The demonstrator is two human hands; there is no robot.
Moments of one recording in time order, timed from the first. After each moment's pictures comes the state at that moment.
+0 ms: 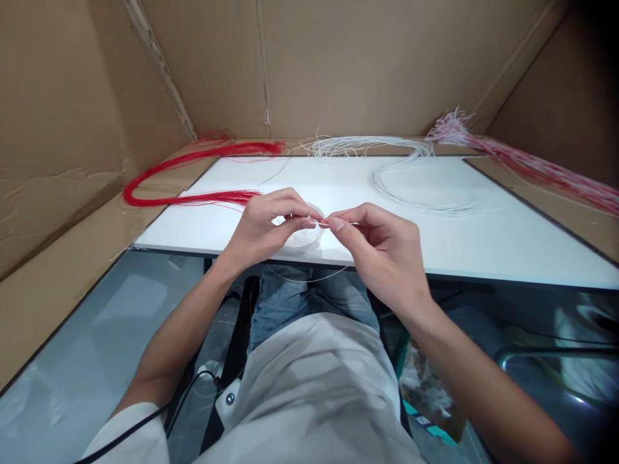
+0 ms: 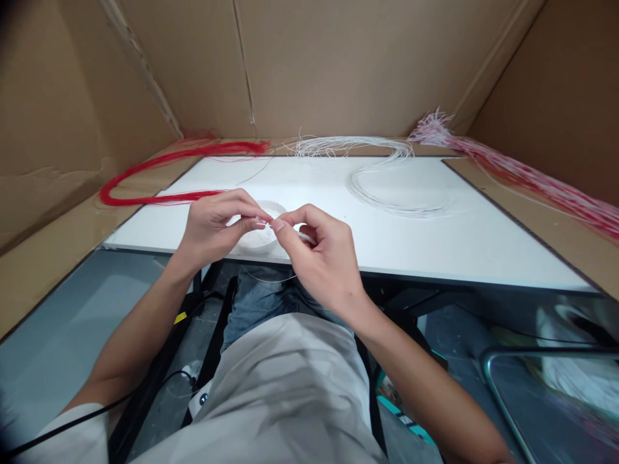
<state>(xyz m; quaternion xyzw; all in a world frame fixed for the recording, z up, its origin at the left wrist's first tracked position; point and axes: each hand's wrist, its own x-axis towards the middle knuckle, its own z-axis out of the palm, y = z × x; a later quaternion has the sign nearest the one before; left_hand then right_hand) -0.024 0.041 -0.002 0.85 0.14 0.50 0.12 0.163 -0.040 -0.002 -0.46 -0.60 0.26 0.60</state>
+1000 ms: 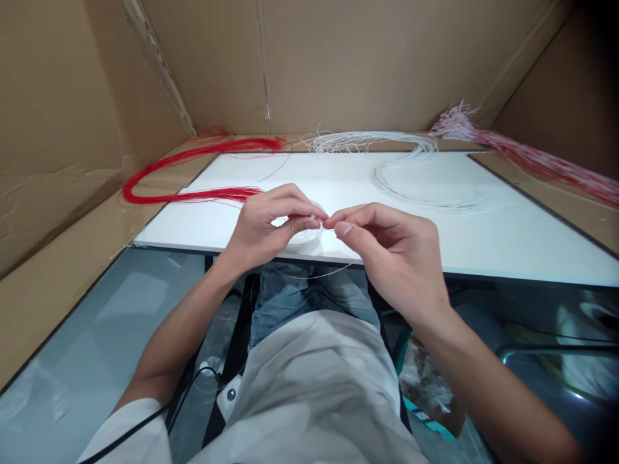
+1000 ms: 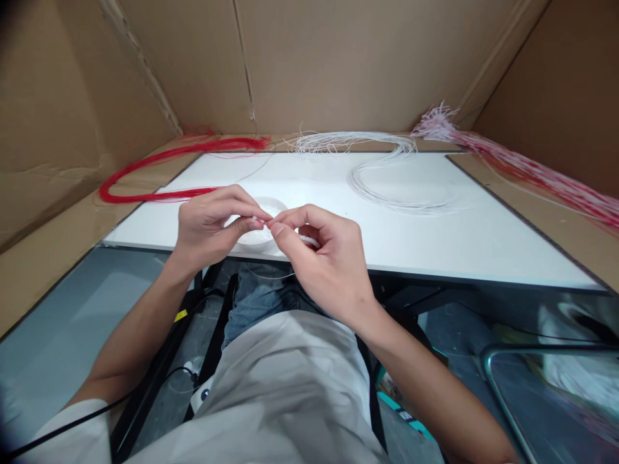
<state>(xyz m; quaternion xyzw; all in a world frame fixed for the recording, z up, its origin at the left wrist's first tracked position) -0.019 0.030 0.002 0.84 0.11 0.52 0.10 0.163 -0.050 0.010 -0.42 -0.60 0.31 0.61</state>
